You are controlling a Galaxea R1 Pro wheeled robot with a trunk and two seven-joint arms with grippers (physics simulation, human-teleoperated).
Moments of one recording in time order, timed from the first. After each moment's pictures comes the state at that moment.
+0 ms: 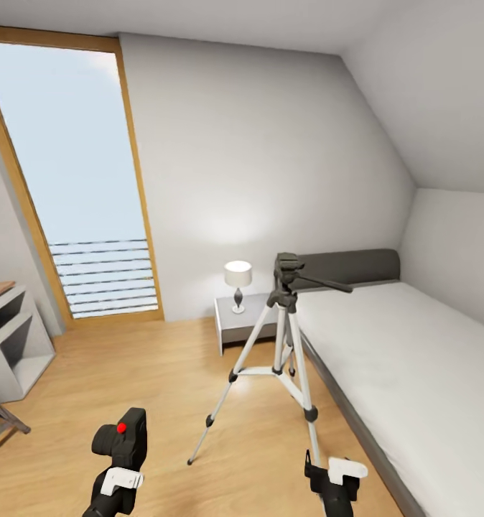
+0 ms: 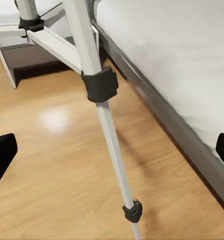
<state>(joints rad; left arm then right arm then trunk) -0.49 0.13 -0.54 0.08 0.52 -0.71 -0.25 -0.42 0.09 -0.01 -0.14 0.03 -0.65 -0.27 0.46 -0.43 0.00</state>
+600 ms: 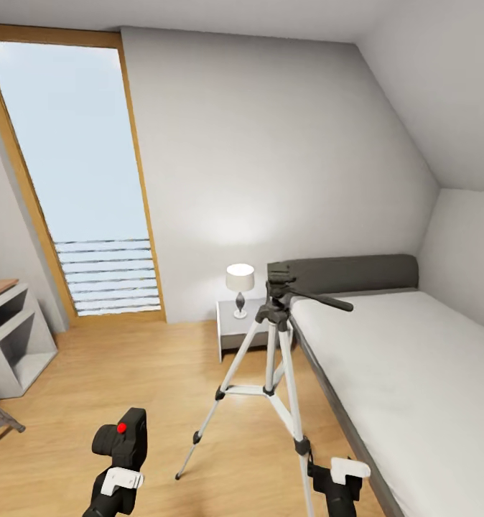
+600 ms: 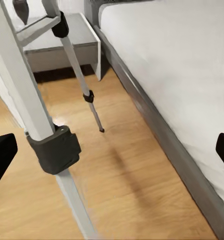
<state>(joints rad) -0.49 0.13 -0.54 0.08 0.52 -0.71 -0.25 -0.42 0.08 -0.01 -0.14 0.03 -0.66 -0.27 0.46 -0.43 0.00</state>
